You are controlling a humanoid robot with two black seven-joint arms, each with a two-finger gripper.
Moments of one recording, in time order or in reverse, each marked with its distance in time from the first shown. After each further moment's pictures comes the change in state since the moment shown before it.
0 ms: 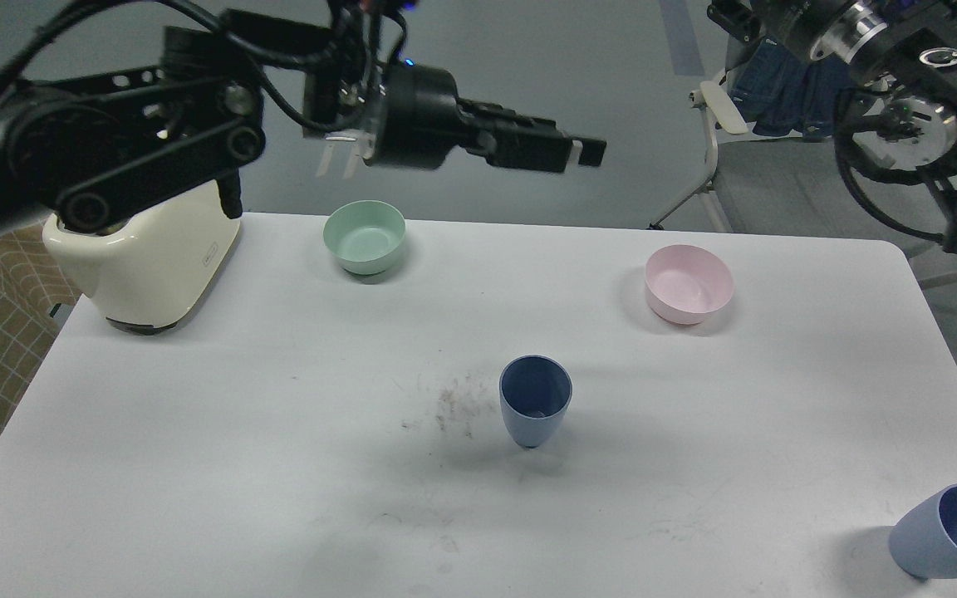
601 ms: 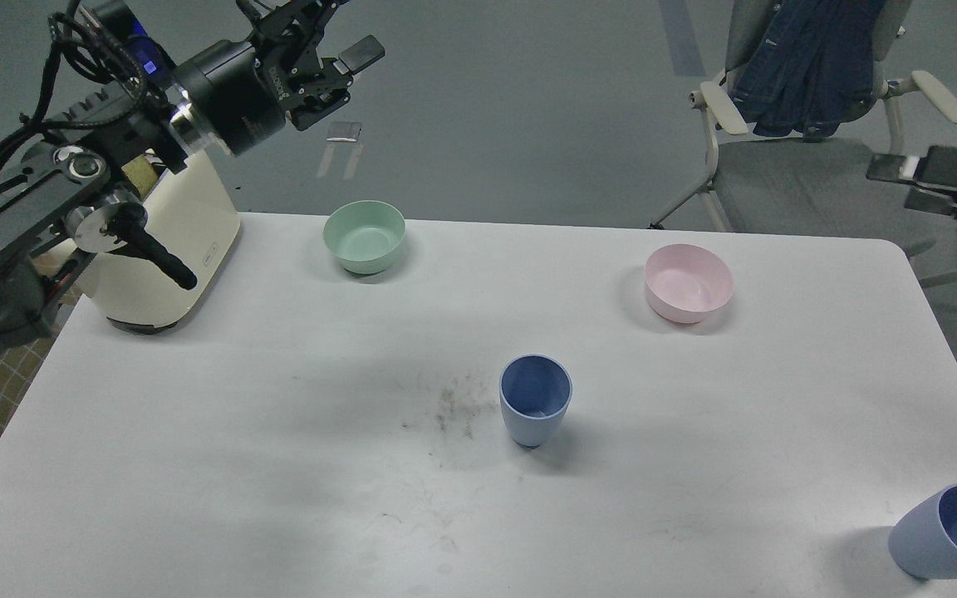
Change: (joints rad) left arm 0.510 0.022 -0.450 0.058 -0.416 0.111 -0.010; right arm -0.088 -0.964 -0.135 0.895 -0.927 -0.004 0.000
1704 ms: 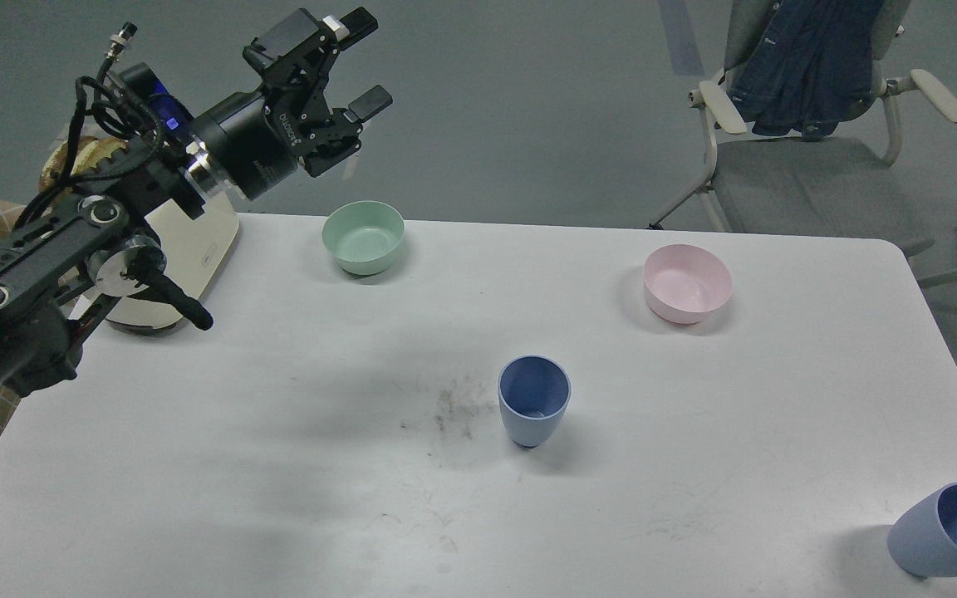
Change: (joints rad) left arm 0.072 -0.027 -0.022 -0.016 -0.002 -0.016 0.001; right arm -0.082 -0.231 -0.377 0.122 -0.382 -0.155 0.000
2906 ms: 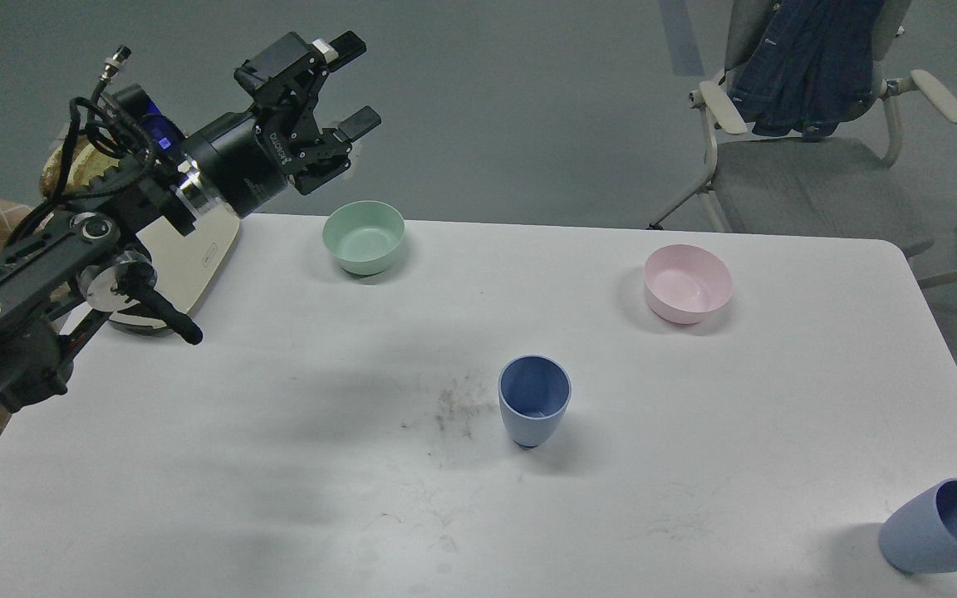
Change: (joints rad) left arm 0.040 0.015 -0.008 0.000 -0.001 -0.015 0.000; right arm -0.130 0.184 0.004 -0.103 0.022 -0.071 0.000
